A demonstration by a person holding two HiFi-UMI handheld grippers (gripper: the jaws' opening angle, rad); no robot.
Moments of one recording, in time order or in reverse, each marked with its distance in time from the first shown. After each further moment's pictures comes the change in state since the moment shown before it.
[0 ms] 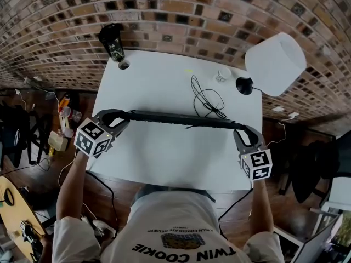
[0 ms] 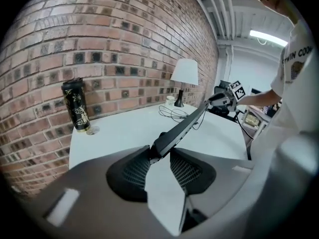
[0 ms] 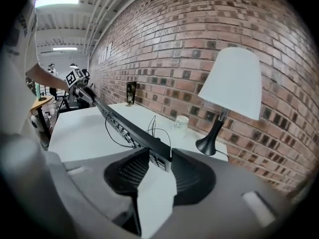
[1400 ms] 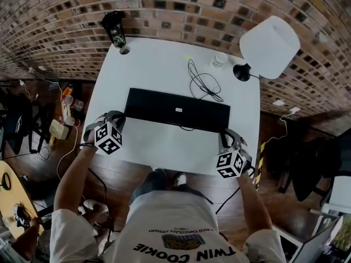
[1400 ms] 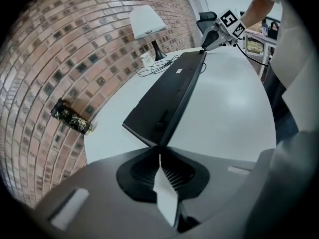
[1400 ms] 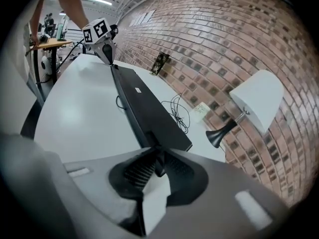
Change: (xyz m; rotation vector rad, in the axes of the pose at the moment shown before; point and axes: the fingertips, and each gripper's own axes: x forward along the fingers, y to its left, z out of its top) left arm 0.018 -0.047 -0.101 0.488 0.412 0.238; right arm -0.001 0.069 -0.096 -0.409 0.202 -0.066
